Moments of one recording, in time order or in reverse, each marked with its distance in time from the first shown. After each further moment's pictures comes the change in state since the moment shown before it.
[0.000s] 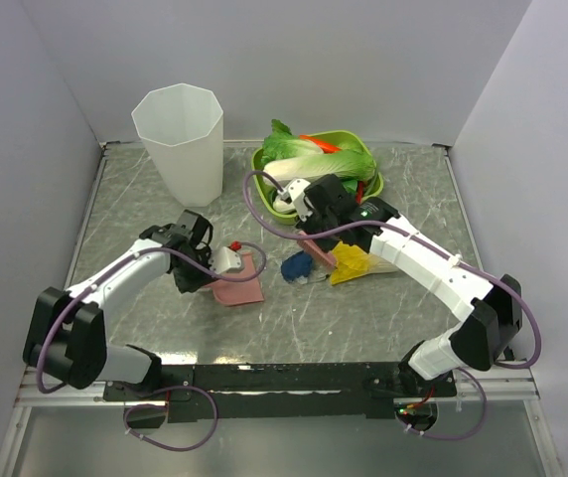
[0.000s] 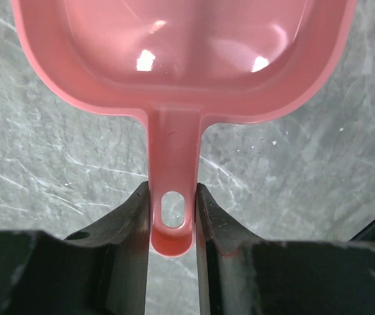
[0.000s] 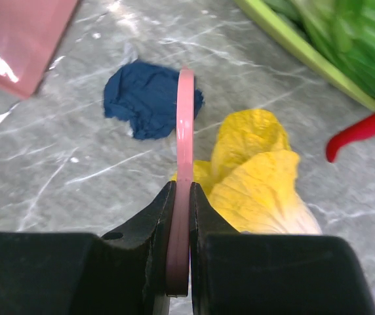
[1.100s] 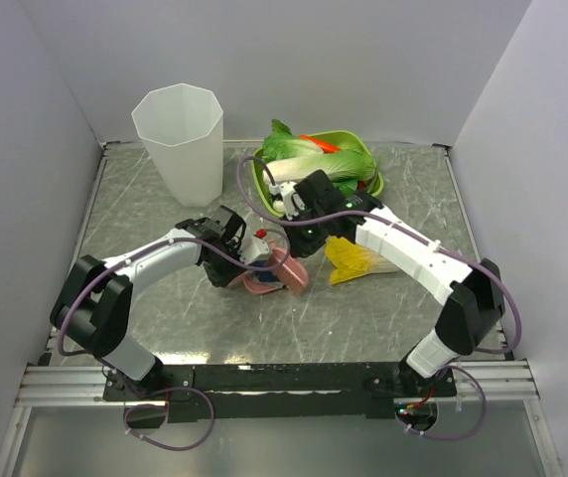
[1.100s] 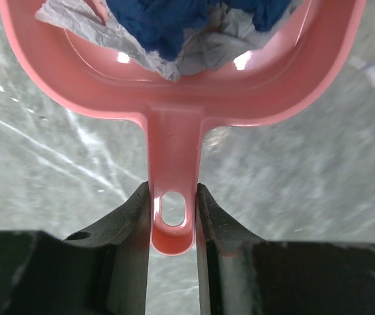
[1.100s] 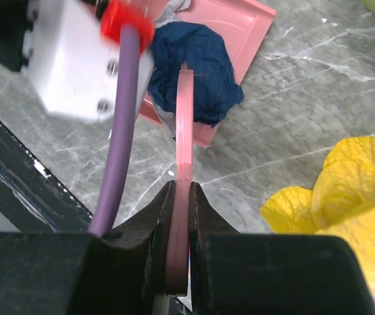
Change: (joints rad) left arm -0.175 0.224 0.135 0.126 -0.017 -0.279; right arm -0.003 0.131 0.063 0.006 -0.287 0.206
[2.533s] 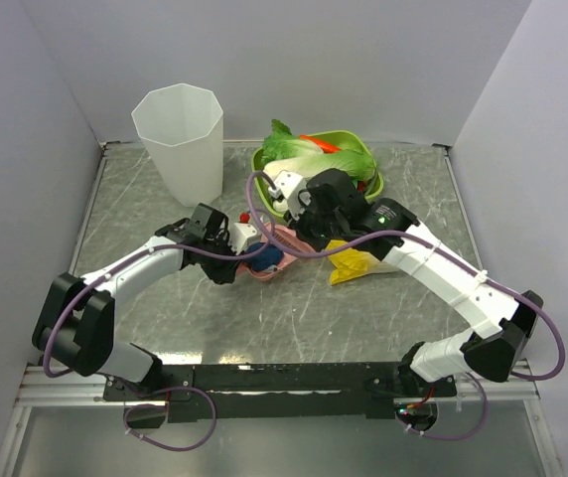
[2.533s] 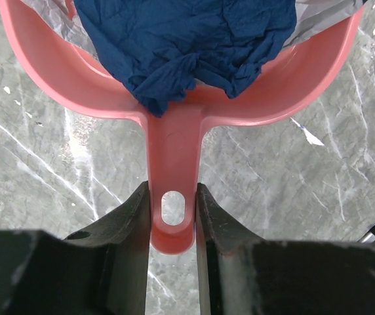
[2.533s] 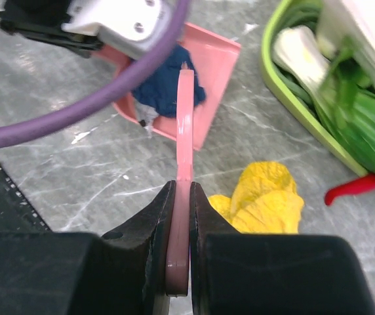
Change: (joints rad) left arm 0.087 -0.132 -0.097 0.151 0.202 -0.226; right arm 0.103 -0.212 0.060 -0.023 0.192 -0.238
